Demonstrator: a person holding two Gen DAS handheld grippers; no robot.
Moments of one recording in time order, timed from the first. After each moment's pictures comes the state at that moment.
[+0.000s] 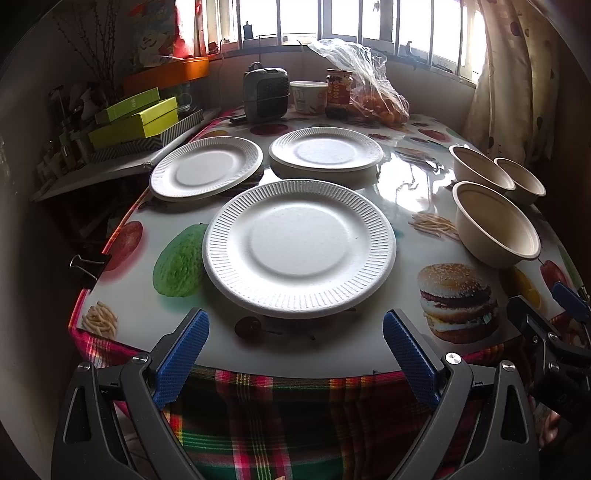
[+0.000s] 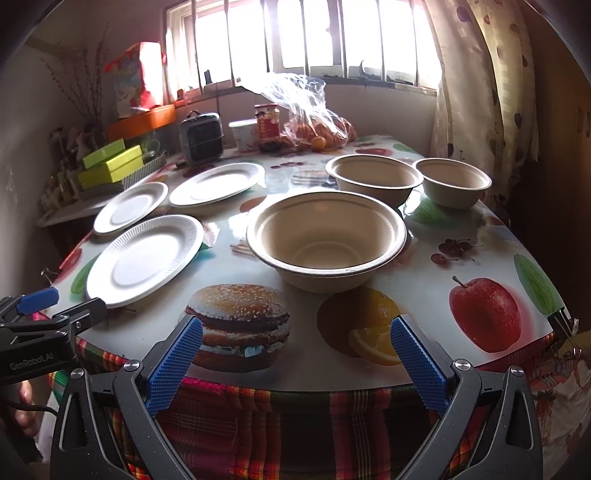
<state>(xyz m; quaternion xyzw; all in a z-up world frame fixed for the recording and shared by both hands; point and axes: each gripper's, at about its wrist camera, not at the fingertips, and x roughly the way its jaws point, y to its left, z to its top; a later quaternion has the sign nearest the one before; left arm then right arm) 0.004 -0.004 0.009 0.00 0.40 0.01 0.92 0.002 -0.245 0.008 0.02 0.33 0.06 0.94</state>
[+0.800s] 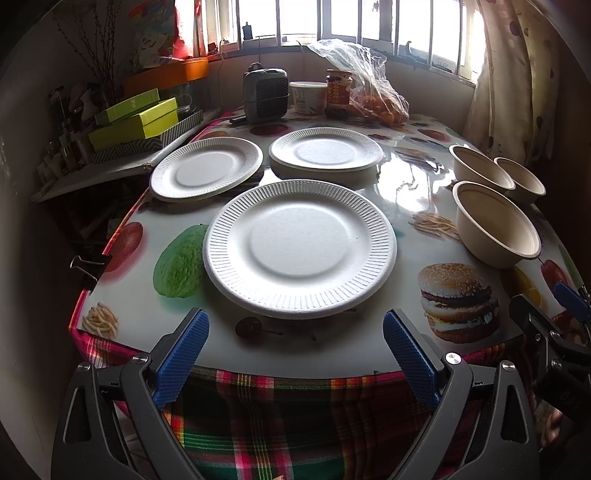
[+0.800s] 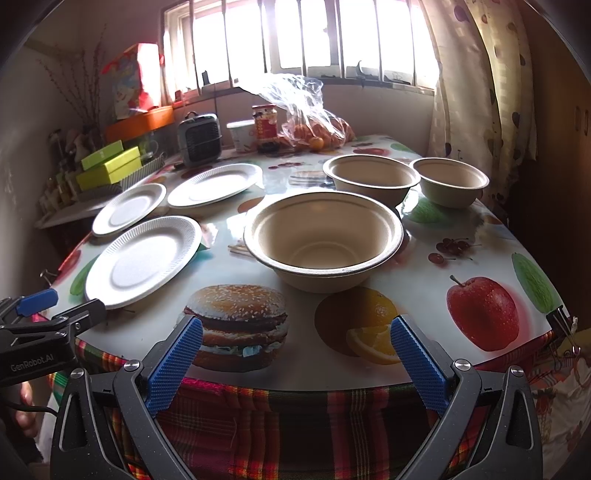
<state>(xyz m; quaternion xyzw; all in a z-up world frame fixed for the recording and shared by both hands) 0.004 -0.004 0.008 0.00 0.40 0.01 0.92 0.002 -0.246 0.009 0.02 0.33 0.05 0.94</state>
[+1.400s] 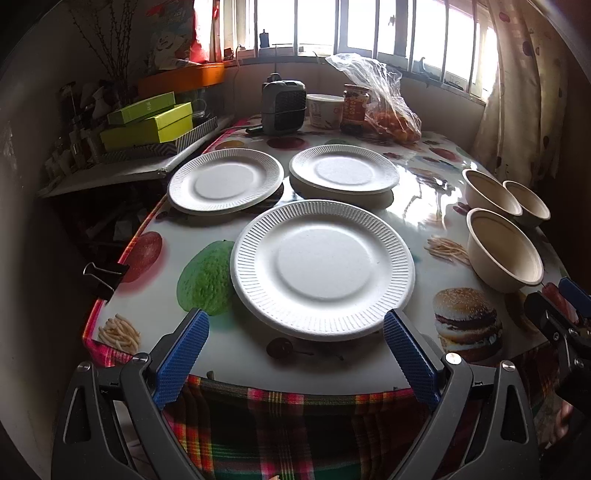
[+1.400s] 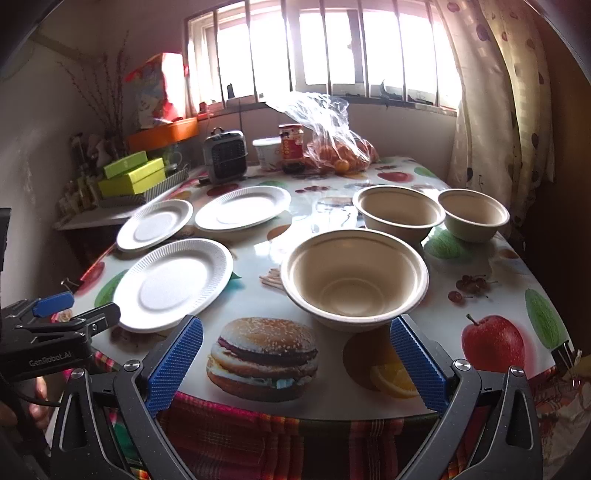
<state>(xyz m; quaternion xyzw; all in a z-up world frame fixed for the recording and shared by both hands) 0.008 0.023 0.025 -0.02 0.38 0.02 0.92 0.014 -0.235 0.039 0.01 0.30 0.10 0.95</state>
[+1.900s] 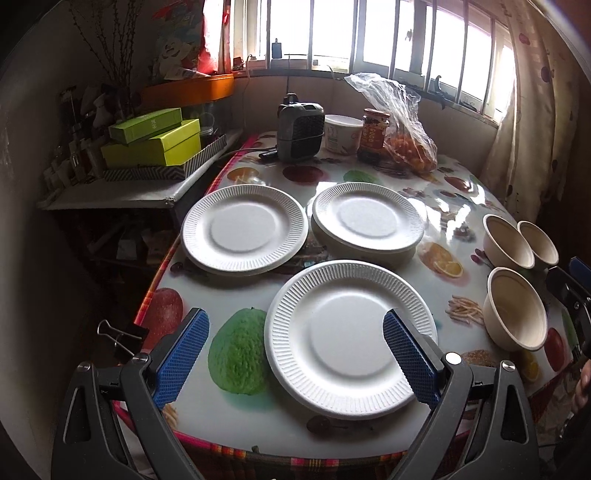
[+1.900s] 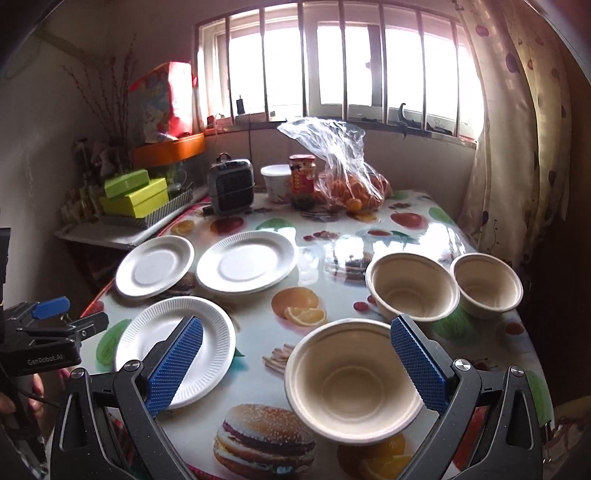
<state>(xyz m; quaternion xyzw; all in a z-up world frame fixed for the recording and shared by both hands) 0.066 0.060 0.066 -0.03 0.38 0.02 0.93 0.080 -0.222 0.098 -0.02 0.29 0.11 0.95</state>
